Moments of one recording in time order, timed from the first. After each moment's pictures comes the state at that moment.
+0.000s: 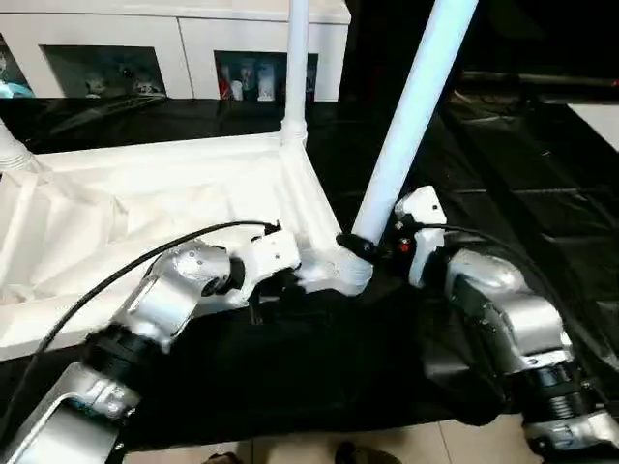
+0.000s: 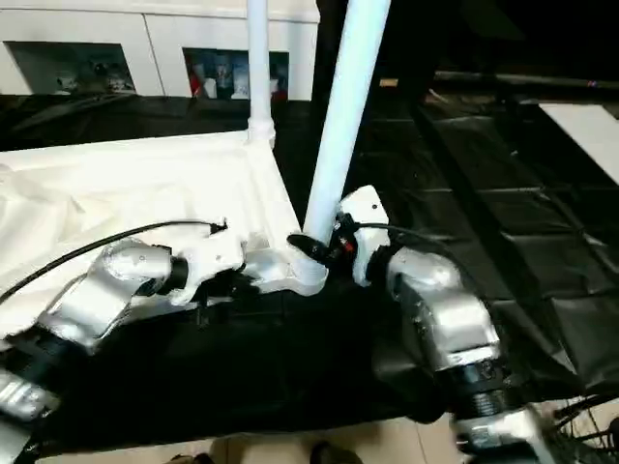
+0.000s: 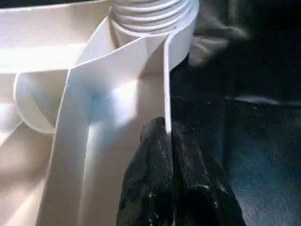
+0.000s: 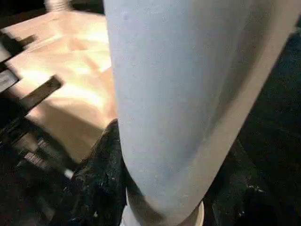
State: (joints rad) left arm -0.60 0.40 -0.39 0.34 0.11 0.40 -0.98; right arm -0.42 -0.26 0.11 0.16 0.27 0.42 0.55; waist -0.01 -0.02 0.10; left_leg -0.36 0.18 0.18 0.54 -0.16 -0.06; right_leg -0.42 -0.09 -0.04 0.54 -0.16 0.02
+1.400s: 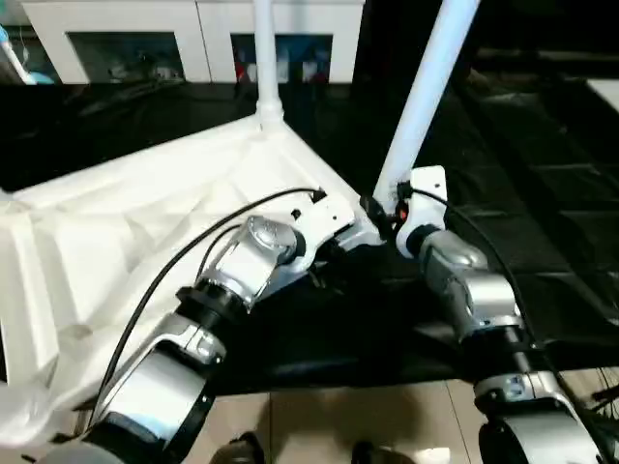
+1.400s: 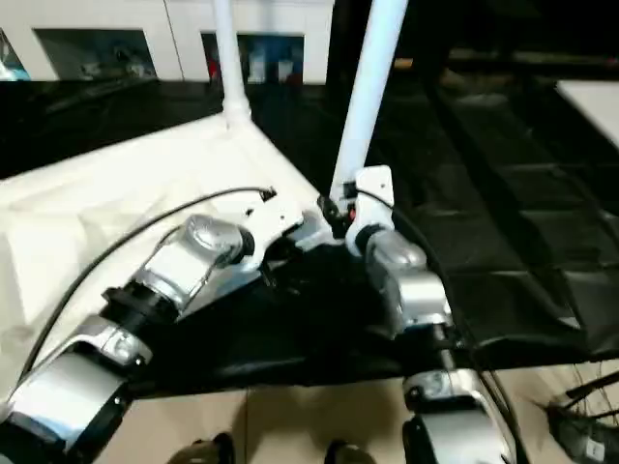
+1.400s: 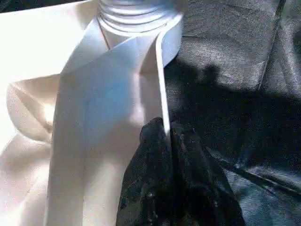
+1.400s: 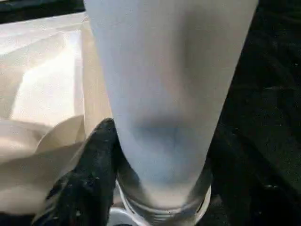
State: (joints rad) left arm -0.83 0.15 -0.38 0.62 0.16 0.47 -0.73; right arm -0.60 -0.12 -0.01 0.44 0.17 0.35 0.25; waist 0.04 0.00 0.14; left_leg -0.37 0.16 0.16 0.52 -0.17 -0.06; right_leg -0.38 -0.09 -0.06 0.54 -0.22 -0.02
